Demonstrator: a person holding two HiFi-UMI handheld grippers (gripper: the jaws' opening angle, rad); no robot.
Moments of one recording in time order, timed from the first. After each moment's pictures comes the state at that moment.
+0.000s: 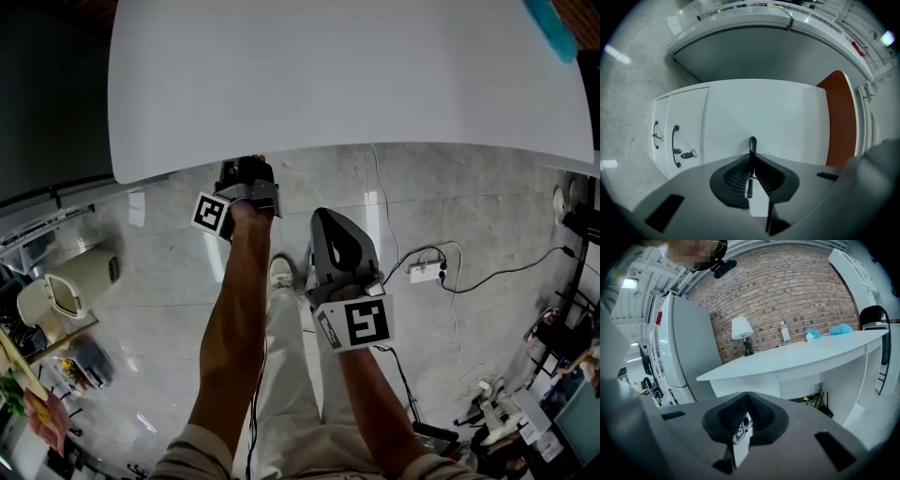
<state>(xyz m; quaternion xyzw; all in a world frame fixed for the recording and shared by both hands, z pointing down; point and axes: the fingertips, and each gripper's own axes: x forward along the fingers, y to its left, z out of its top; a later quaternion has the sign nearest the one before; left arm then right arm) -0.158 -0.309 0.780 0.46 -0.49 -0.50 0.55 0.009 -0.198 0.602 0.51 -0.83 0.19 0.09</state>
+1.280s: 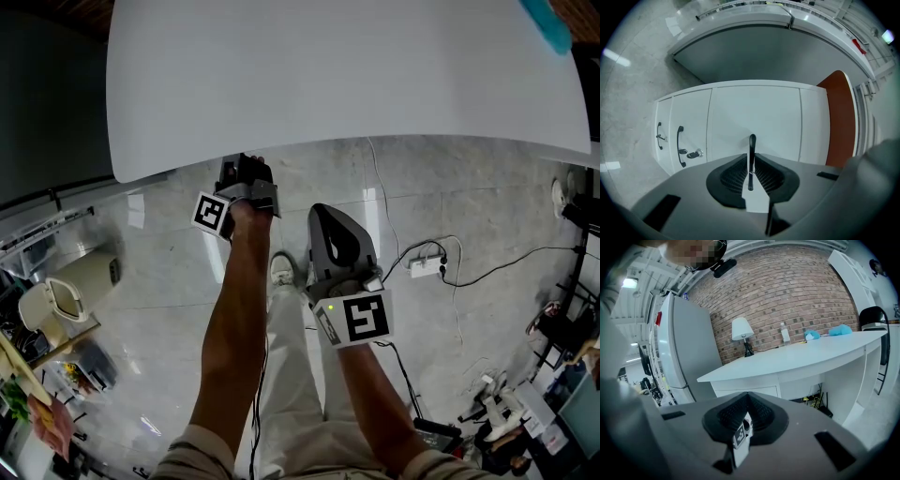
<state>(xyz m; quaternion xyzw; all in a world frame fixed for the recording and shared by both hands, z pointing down) -0.151 -0.301 0.783 0.46 -0.49 -0.49 0.56 0.010 -0.194 0.596 0.52 -0.83 0.19 0.08</state>
